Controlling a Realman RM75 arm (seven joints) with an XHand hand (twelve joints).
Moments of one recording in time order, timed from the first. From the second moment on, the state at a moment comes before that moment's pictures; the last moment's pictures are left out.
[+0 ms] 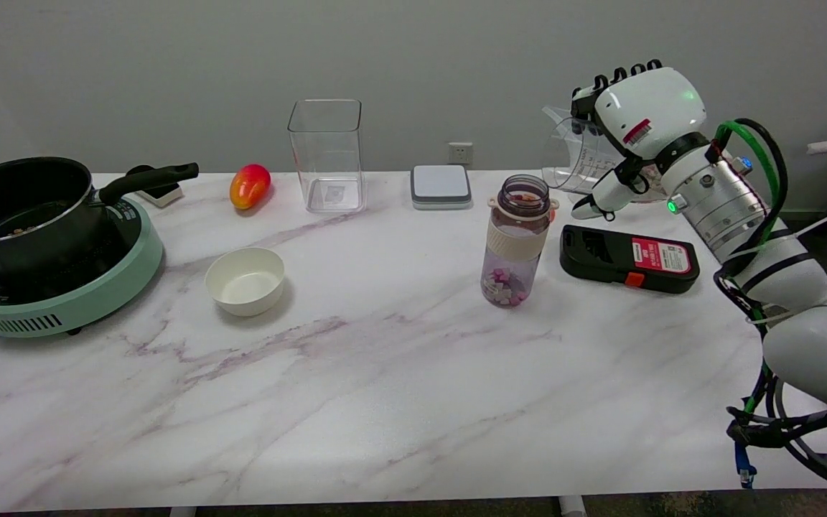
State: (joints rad) arm -0.21 -0.82 -1.41 1.86 0.93 0.24 -0.46
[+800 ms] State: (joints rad) arm -0.14 -0.70 -1.39 1.87 0.95 0.09 -0.48
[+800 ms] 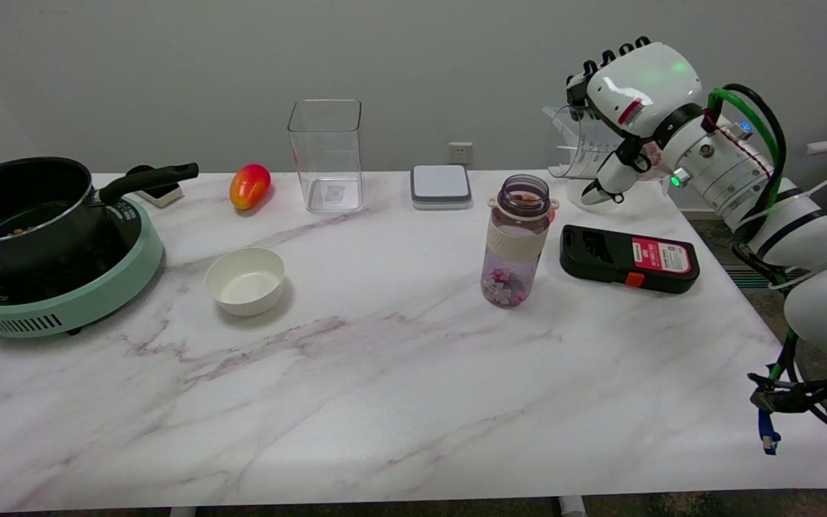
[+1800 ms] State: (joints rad) arm -0.12 -0.66 -1.44 1.88 0.99 0.02 -0.56
